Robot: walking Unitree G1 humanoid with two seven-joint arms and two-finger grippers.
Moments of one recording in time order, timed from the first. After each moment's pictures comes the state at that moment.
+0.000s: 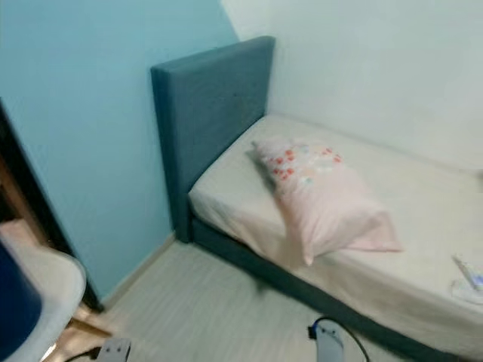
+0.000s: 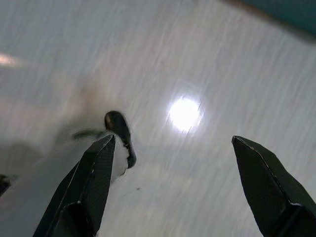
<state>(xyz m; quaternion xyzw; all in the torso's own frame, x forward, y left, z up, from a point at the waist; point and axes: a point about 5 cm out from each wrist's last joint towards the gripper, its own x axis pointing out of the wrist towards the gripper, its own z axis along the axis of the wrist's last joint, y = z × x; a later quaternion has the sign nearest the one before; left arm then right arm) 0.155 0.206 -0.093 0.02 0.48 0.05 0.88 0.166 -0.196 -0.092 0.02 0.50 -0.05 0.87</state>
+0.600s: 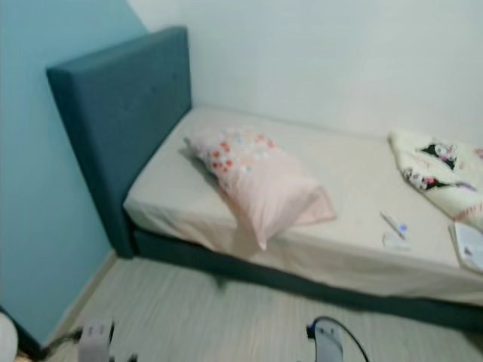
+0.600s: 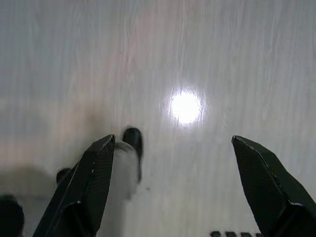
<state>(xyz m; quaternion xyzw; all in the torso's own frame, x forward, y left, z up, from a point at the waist) 0.204 0.230 -0.061 -0.02 0.36 0.07 0.93 0.187 -0.192 -0.082 0.02 0.47 -0.04 0.88</state>
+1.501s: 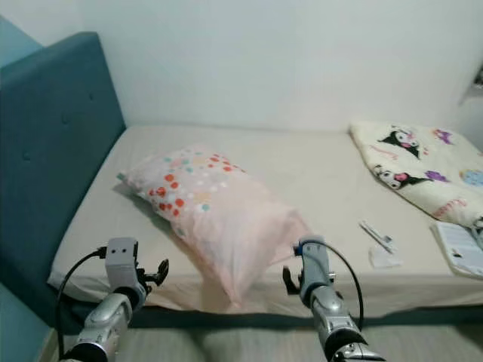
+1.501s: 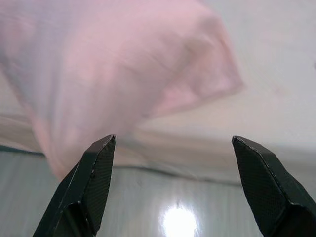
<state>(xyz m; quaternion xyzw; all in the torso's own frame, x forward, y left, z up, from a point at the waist) 0.283 0.203 0.004 -0.05 0.16 0.01 0.99 0.299 -0.168 0.002 -0.03 0.24 0.07 0.97</state>
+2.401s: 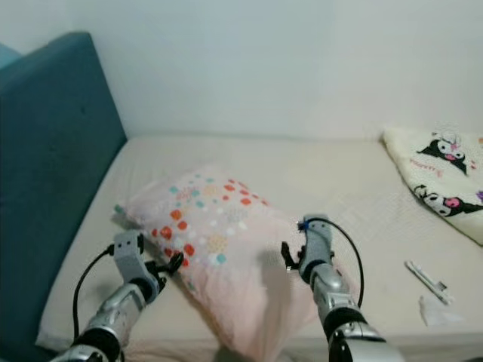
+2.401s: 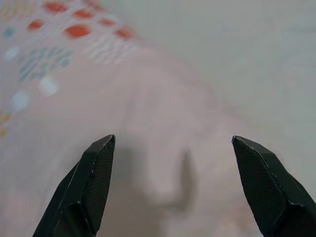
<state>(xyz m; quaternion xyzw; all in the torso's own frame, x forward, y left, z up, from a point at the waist) 0.296 0.170 0.003 -0.22 0.22 -0.03 0.95 0.328 -0.192 0.035 0.04 0.20 0.02 0.98</state>
